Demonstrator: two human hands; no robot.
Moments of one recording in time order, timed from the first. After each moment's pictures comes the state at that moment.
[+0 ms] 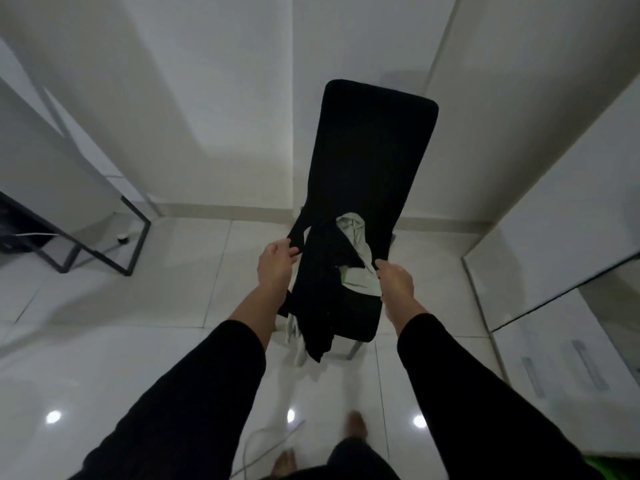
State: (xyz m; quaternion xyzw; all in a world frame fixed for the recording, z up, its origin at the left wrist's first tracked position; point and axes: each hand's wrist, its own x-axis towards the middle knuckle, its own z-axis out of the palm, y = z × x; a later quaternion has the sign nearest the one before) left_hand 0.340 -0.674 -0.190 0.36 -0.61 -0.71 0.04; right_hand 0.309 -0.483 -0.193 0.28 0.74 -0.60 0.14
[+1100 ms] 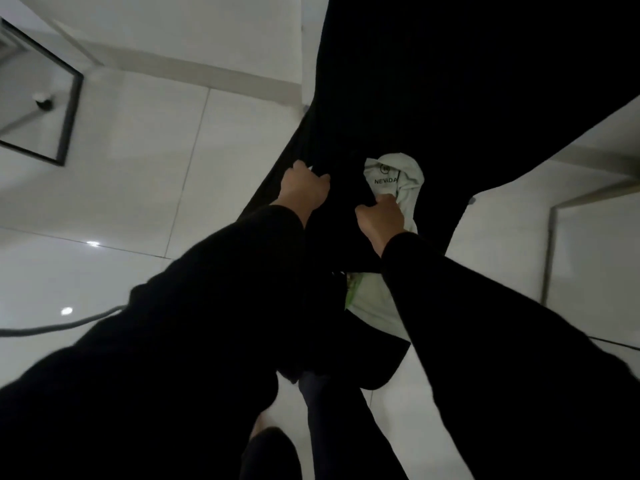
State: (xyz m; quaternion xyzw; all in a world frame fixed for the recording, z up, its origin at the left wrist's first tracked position) left_hand -0.031 -0.700 -0.468 0.38 -0.81 -0.39 -0.23; right_hand -0.034 -0.560 -0.473 0.20 0.85 -0.36 0.33
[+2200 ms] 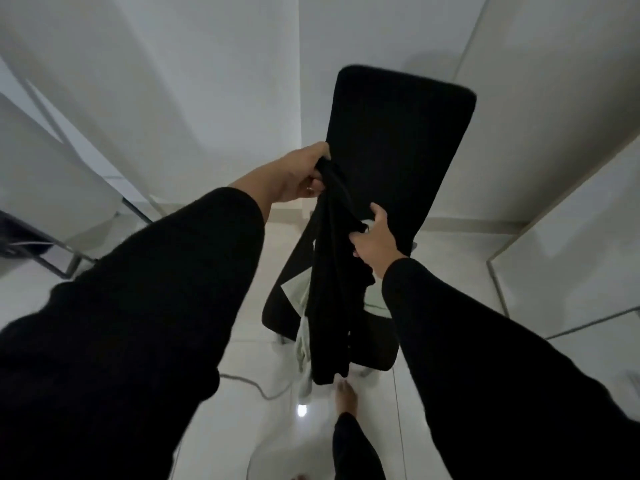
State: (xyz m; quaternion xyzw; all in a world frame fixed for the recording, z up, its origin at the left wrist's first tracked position) left_hand 0.164 -0.721 -0.080 0.11 -0.67 -0.71 -0.18; right_hand 0.176 -0.560 -0.187 0.07 0.83 -0.53 0.16
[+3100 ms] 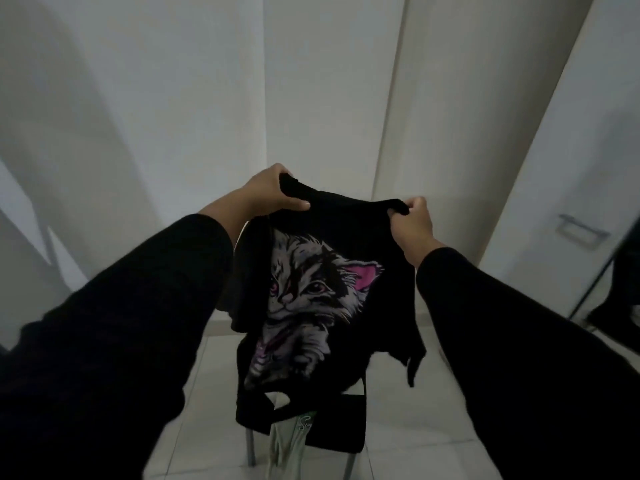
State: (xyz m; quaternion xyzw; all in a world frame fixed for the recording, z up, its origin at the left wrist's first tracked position) left_hand 0.291 -0.703 0.110 -0.05 -0.92 -0.37 0.12; right_hand 0.287 -0.453 0.070 0.05 0.80 -0.57 -0.16
